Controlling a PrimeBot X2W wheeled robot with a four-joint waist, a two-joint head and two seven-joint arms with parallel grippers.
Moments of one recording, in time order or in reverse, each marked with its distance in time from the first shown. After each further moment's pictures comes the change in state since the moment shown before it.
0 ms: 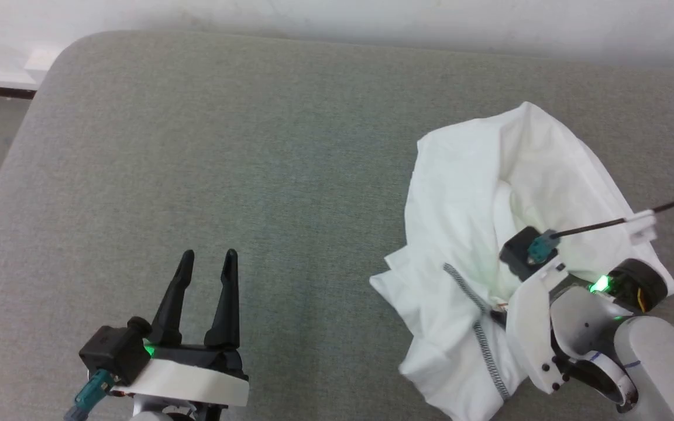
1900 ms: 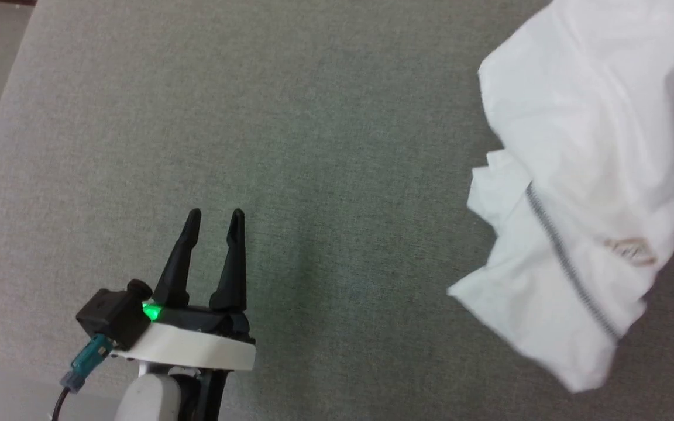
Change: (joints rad) left arm -0.098 0.011 -0.033 -0.001 -0.055 0.000 0.000; right arm -0.695 -0.120 -0.234 0.034 -0.449 0.001 -0.304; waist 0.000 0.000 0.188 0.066
